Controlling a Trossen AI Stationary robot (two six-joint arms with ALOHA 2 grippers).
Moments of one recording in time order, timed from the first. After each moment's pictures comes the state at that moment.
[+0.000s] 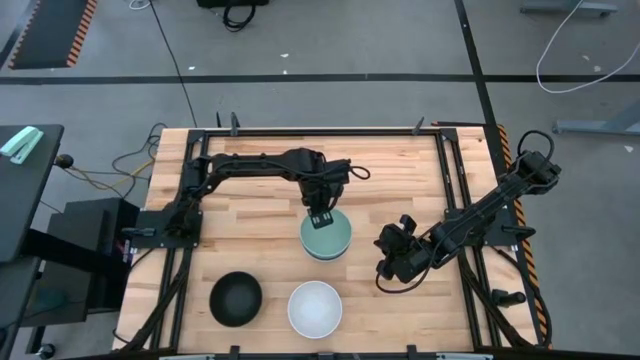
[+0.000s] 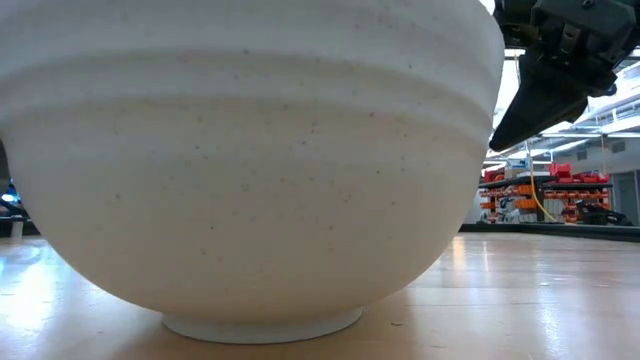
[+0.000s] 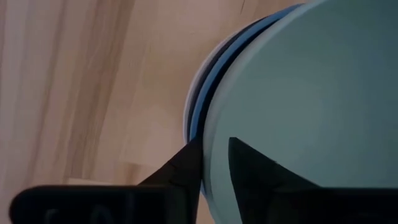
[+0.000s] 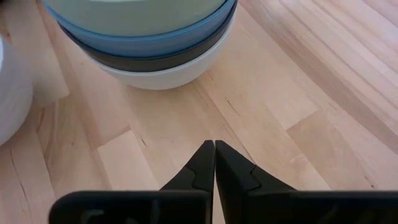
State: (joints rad) left arm 0.14 2.10 1.88 -1.16 0.21 -0.17; right arm 0.57 1.40 0.79 -0.55 0.63 1.00
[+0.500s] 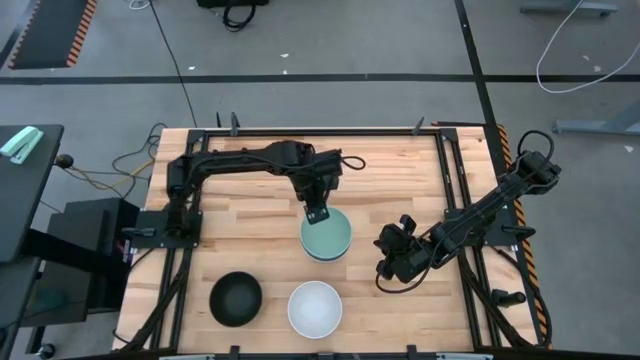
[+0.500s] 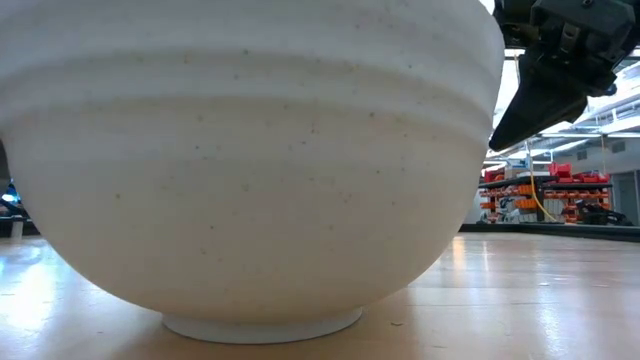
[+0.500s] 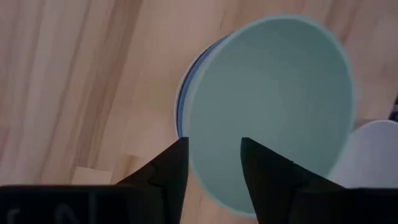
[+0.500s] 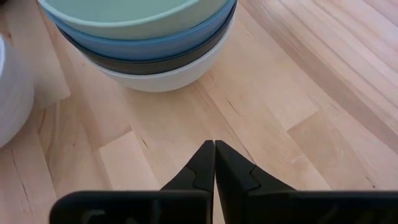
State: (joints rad) left arm 0.14 1.98 1.87 -1.17 0.21 -0.20; right arm 0.57 1.40 0.79 -0.54 0.63 1.00
